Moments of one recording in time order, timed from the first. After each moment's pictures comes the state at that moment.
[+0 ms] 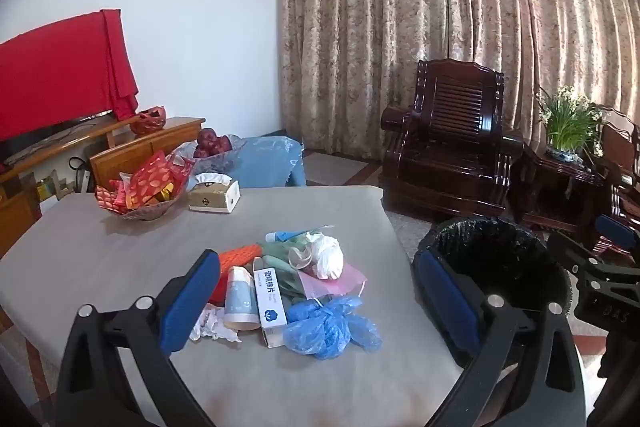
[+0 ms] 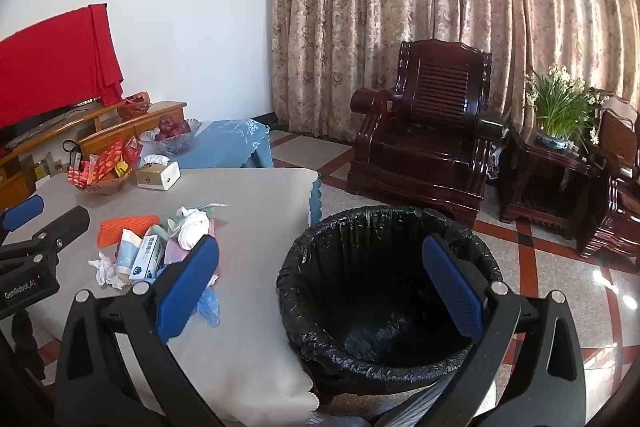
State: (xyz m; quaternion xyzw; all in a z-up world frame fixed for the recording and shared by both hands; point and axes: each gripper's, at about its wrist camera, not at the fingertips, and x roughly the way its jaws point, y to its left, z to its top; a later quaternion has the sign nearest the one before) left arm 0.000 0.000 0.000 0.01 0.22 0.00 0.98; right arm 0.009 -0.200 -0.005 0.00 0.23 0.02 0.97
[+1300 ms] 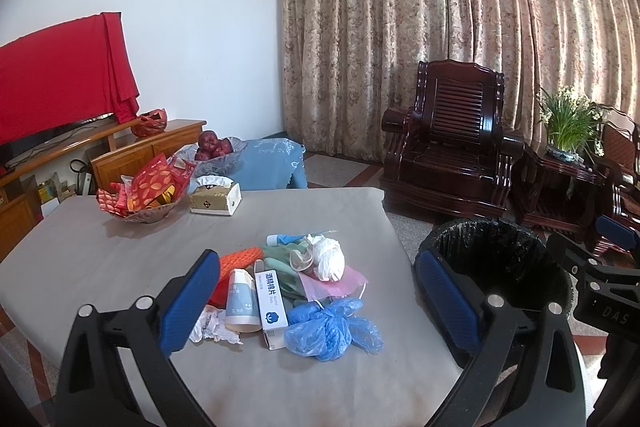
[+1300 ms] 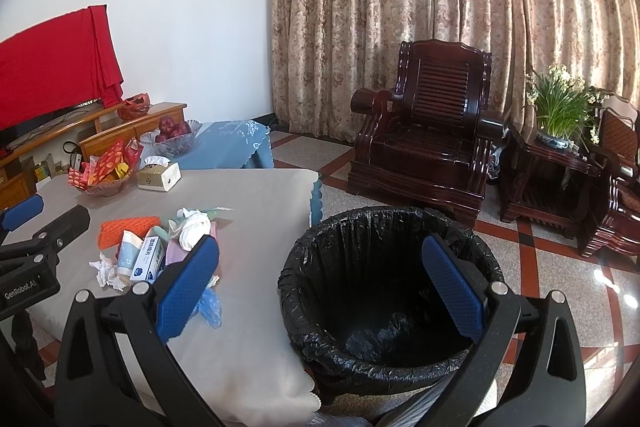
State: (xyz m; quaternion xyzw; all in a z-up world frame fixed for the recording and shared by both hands) left arm 0.000 -0.001 0.000 0.01 0.22 0.00 0.98; right arm 0.009 -0.201 -0.005 0.00 0.23 0.02 0.97
